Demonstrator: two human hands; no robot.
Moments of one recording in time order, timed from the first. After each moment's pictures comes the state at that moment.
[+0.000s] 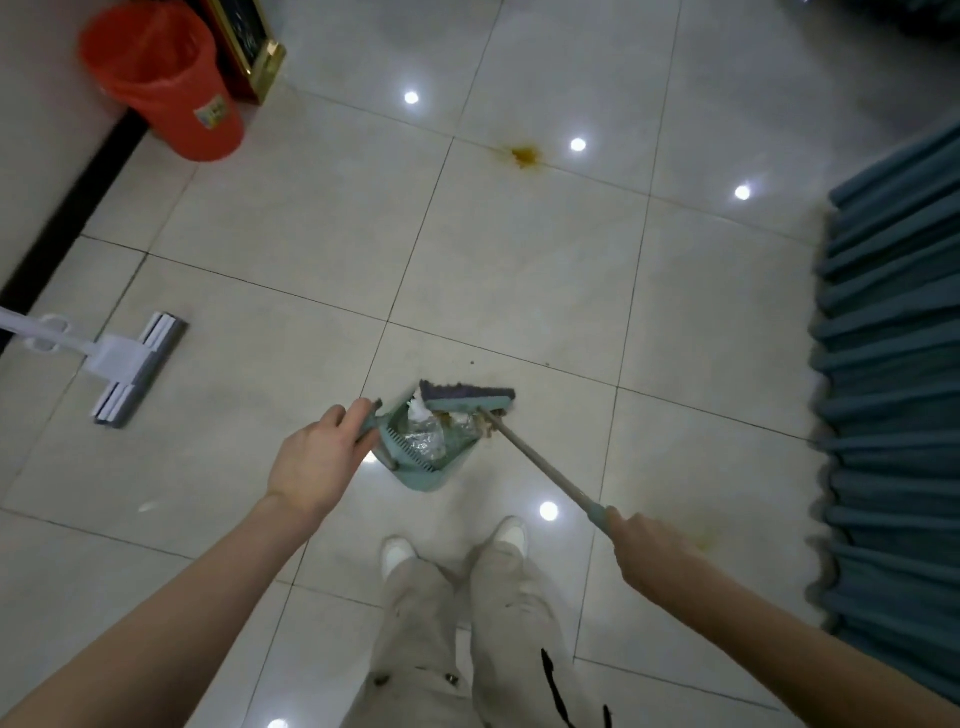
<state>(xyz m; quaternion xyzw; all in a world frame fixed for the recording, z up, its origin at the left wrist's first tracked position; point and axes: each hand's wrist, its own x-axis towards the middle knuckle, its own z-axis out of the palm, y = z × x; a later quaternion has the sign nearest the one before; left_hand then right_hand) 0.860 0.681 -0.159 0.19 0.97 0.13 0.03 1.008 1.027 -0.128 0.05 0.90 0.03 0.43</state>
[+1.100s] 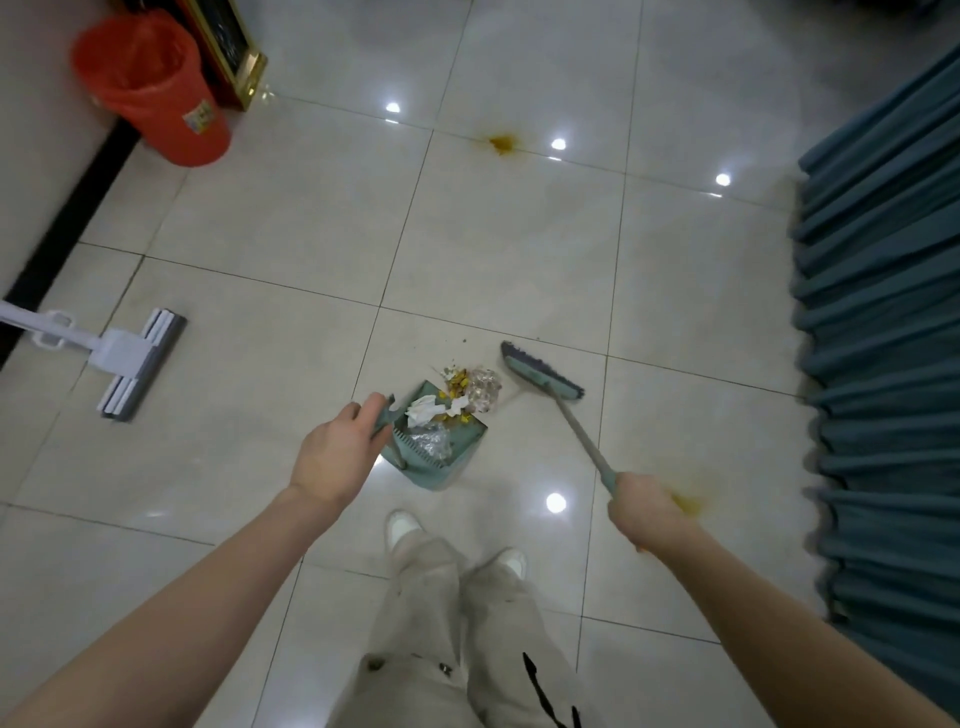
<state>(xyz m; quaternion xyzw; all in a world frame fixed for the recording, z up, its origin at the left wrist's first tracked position) 0.951 0.689 -0.147 0.17 0.97 0.15 0.12 1.075 1.012 -0.131 0.32 0.85 -0.13 0.40</state>
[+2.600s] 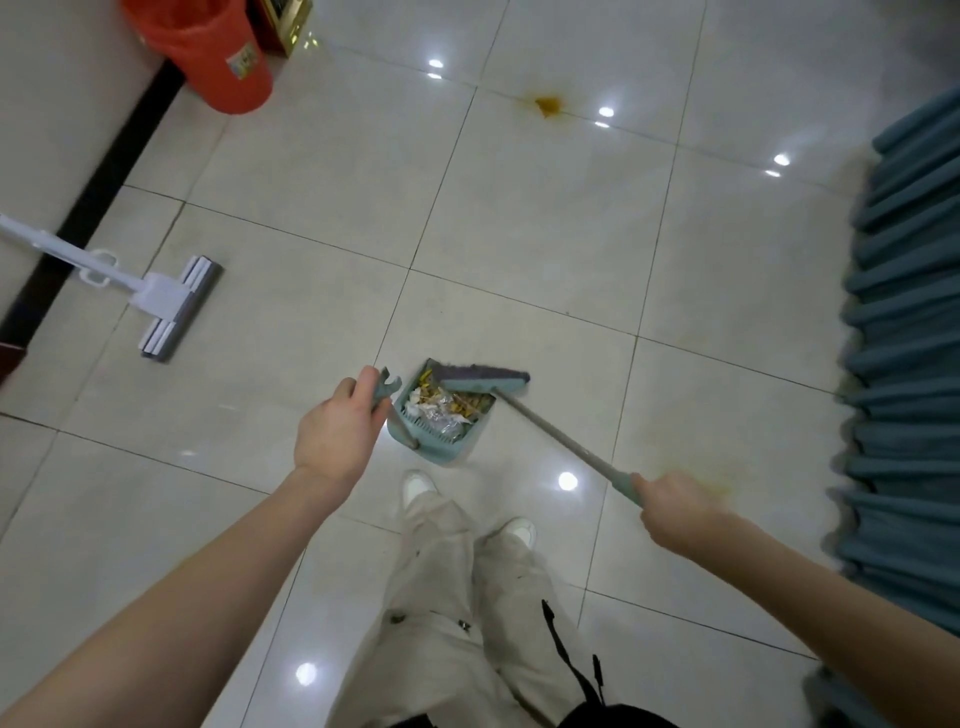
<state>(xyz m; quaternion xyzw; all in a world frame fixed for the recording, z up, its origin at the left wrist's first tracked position) 0.983 0.667 -0.158 0.11 0.98 0.14 0.04 1.102 1.029 -0.127 0.06 0.88 0.03 0.46</state>
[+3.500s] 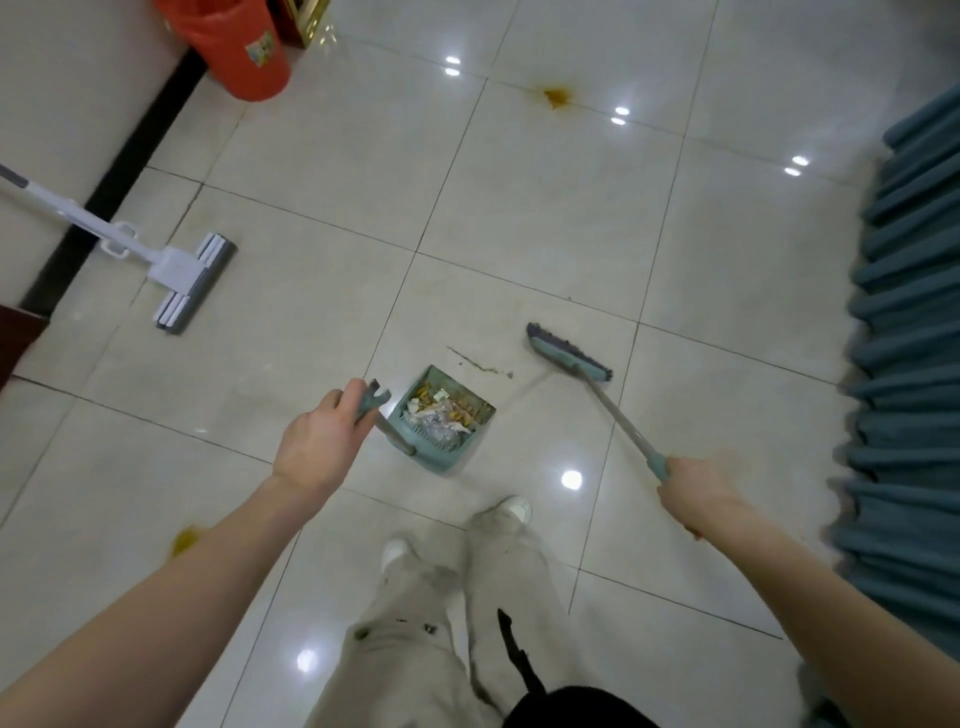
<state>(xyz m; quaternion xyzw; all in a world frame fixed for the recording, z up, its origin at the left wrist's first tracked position) 1.070 0.654 -0.149 0.11 0.98 0.12 0.08 1.157 1.053 -0.129 0.24 0.87 -0.05 0.43</state>
